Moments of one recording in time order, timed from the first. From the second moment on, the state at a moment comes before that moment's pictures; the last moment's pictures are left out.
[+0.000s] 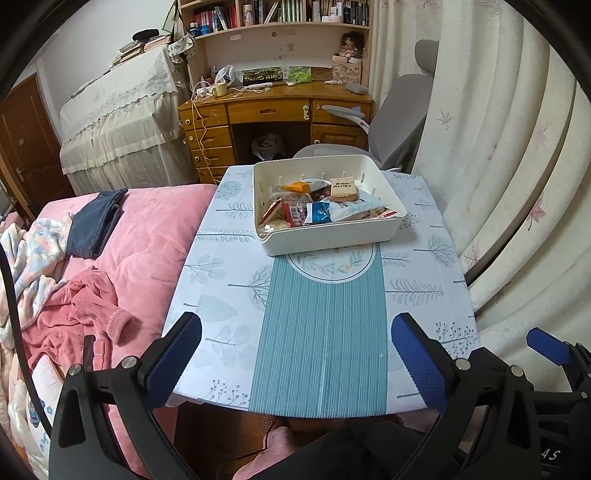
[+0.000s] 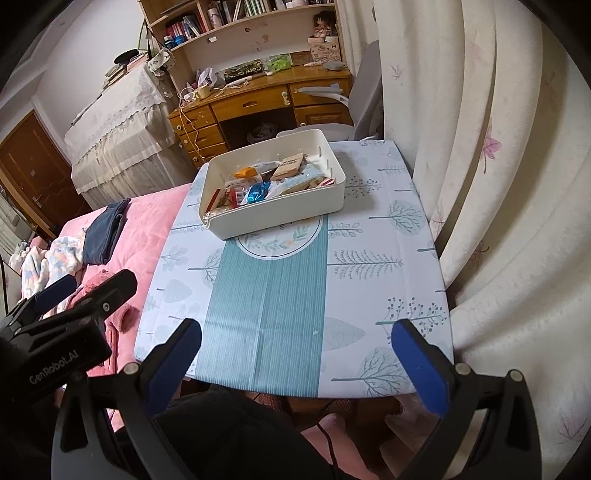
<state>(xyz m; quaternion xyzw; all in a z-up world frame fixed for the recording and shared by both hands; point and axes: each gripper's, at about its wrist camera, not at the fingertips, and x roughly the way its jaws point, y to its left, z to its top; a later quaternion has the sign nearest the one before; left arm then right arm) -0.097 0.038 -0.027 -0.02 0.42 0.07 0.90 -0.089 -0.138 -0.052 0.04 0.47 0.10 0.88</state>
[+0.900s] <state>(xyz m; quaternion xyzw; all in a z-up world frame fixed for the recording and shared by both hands) -0.069 0.034 -0.038 -0.04 0.44 0.07 0.90 -0.059 -0.141 -0.061 0.04 0.49 0.10 0.86</state>
